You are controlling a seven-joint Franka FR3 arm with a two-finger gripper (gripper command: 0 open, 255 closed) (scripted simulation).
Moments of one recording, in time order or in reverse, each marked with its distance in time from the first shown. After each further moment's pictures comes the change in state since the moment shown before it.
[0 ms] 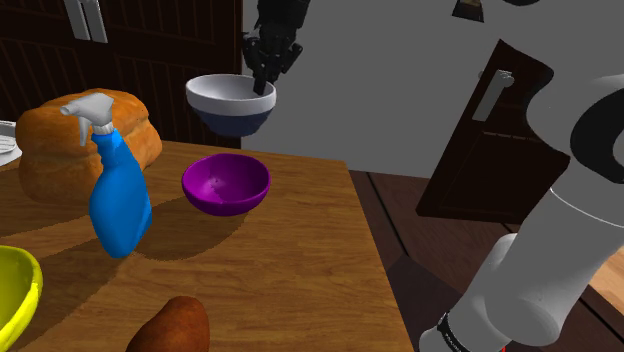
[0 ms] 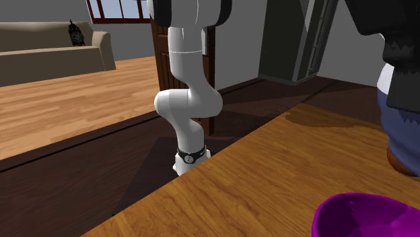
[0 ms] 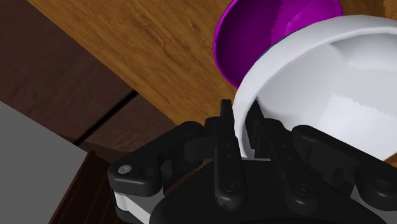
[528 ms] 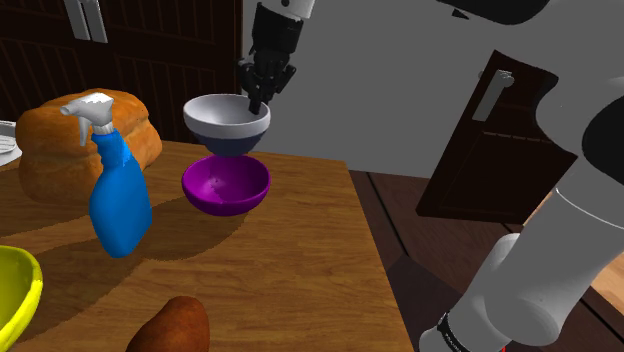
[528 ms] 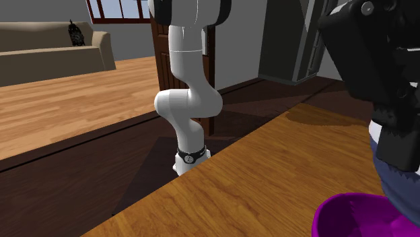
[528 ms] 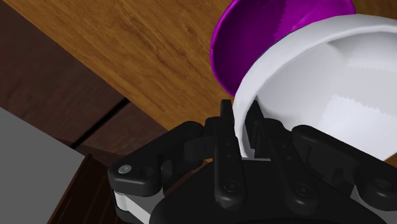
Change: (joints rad) arm -0.004 -0.036 -0.004 -0.146 0.015 0.113 0.000
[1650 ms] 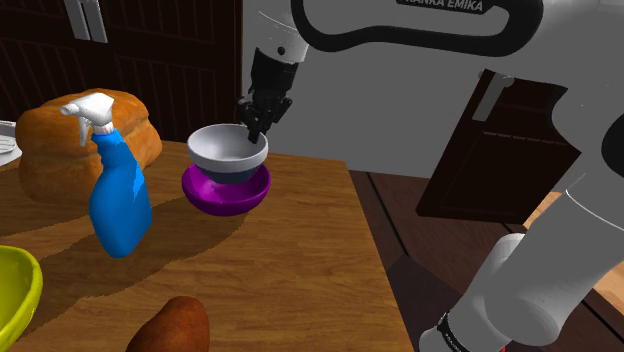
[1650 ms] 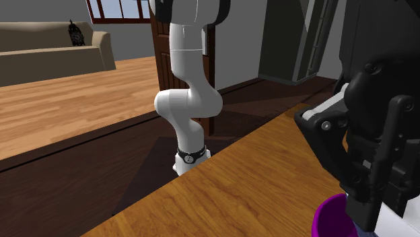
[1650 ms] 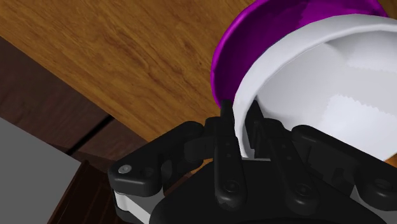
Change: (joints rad) arm -0.005 -0.059 -0.009 -0.228 0.024 0.174 -0.012
